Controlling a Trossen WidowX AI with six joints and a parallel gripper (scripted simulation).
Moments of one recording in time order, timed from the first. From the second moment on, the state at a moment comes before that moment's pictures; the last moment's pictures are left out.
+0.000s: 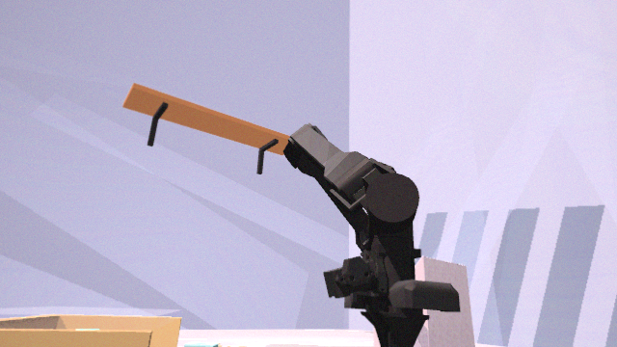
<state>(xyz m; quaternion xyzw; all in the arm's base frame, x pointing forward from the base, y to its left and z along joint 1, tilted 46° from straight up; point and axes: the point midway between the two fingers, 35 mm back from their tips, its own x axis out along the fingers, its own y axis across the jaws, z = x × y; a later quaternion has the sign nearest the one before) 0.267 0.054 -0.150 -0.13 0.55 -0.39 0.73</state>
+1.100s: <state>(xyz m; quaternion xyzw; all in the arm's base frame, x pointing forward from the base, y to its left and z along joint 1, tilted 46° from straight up) 0.349 0.060 -0.078 -0.03 0.50 -0.46 0.73</state>
